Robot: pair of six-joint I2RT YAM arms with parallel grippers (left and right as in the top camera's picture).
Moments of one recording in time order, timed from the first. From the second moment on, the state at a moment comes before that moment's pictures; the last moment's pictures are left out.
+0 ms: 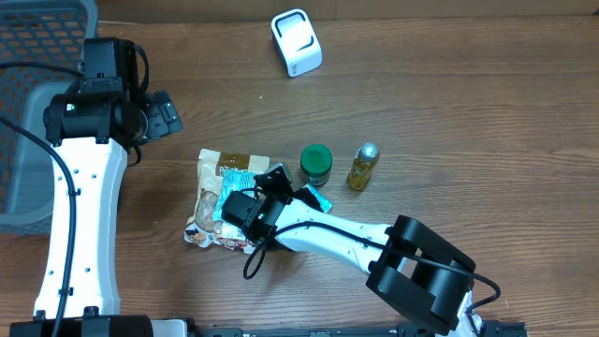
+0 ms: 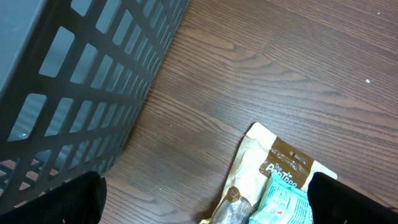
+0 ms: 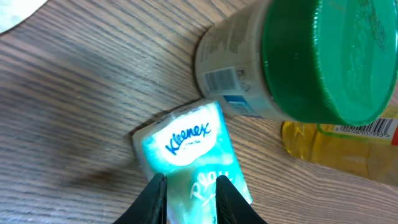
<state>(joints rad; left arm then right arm) 0.04 1.54 1.59 -1.17 -0.23 -0.36 1.06 2.03 1.40 -0.94 0.63 0.59</state>
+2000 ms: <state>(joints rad) 0.04 1.54 1.59 -1.17 -0.23 -0.36 0.71 1.95 1.47 -0.96 -0.14 0.32</state>
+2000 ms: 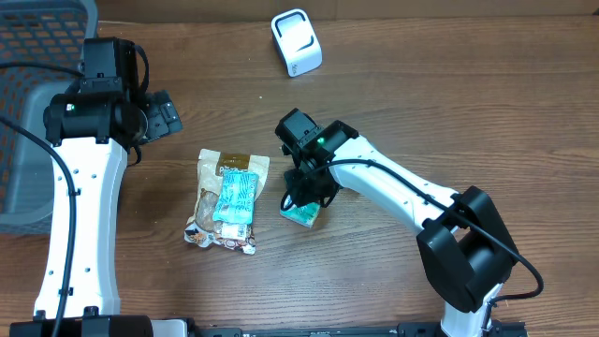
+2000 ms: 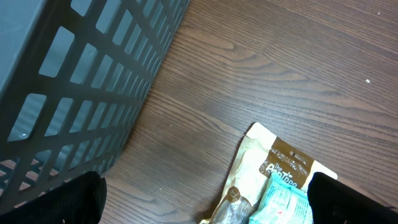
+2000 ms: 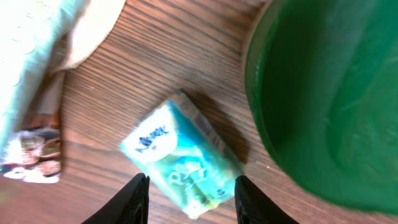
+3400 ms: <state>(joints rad) 0.04 1.54 1.59 -1.17 -0.23 -0.36 0.71 1.94 1.33 -0.82 -0.12 0.33</state>
